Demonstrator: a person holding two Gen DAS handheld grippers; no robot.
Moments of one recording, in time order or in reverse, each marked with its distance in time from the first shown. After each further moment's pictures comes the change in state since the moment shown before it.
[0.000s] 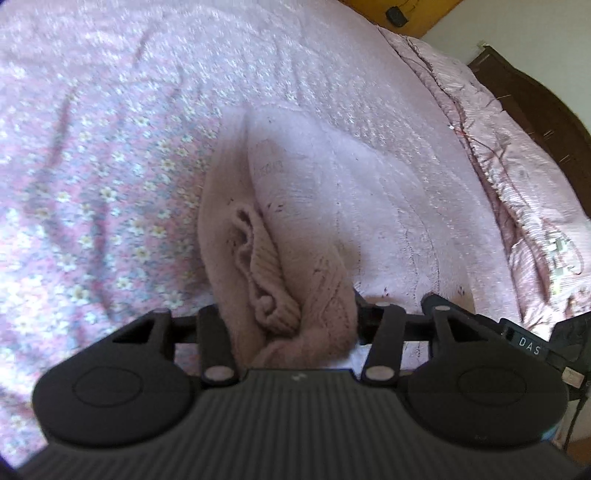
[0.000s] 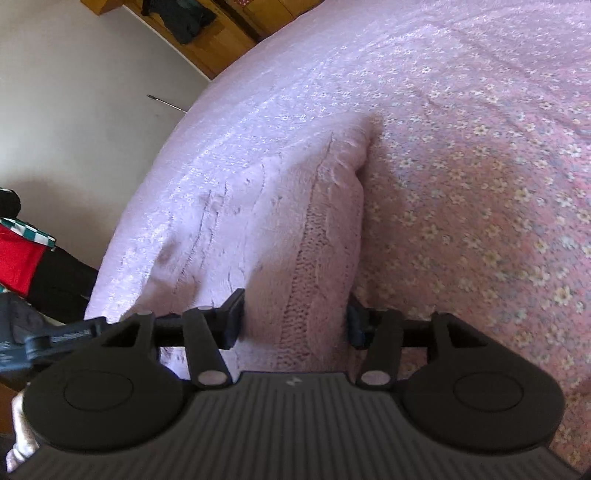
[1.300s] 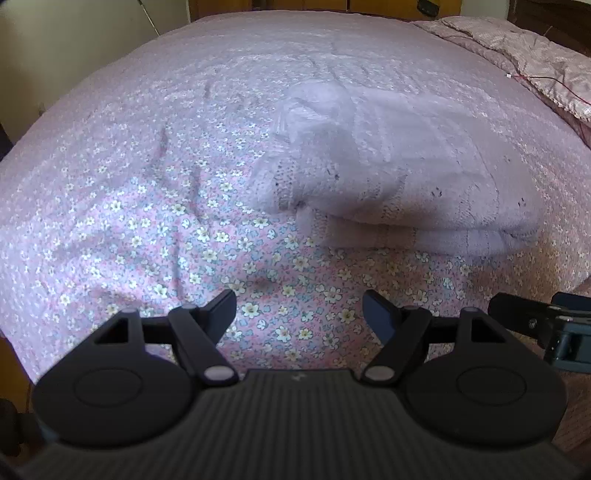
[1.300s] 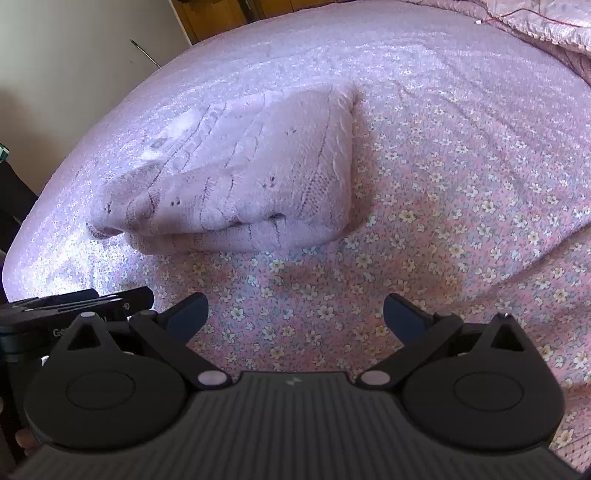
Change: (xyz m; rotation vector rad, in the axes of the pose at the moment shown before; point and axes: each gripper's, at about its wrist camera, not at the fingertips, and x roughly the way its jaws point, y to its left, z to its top) left arm -0.026 -0.054 -0.115 0.257 -0.149 0.478; right arm -0.037 0.039 -0.089 -0.240 0.017 -0.269
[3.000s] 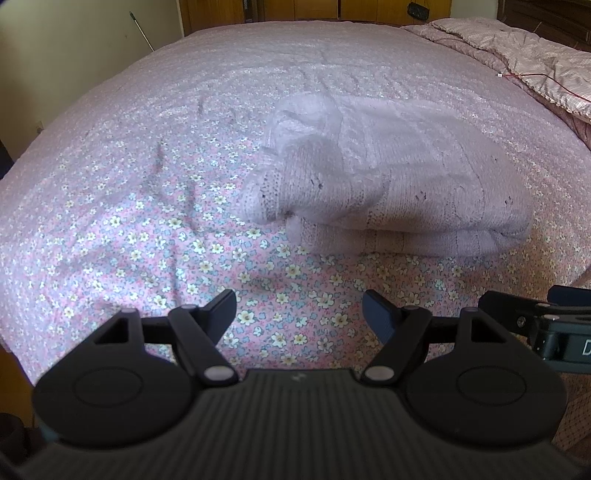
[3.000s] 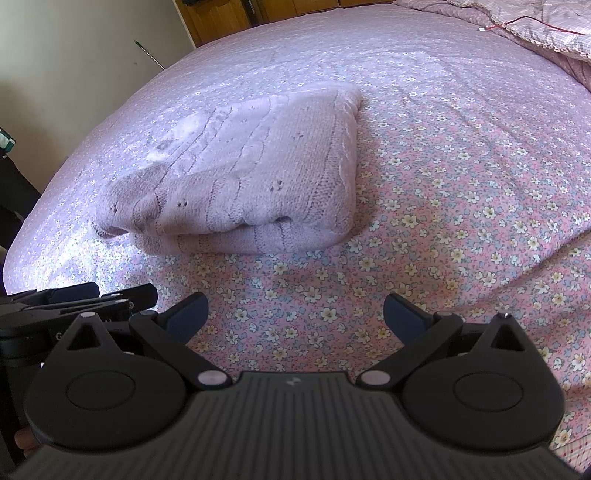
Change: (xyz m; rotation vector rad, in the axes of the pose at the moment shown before) left arm -0.007 -0.007 -0.001 0.031 -0.034 0.004; right arm -0.004 0.004 0.000 -0.009 -0.017 -0.001
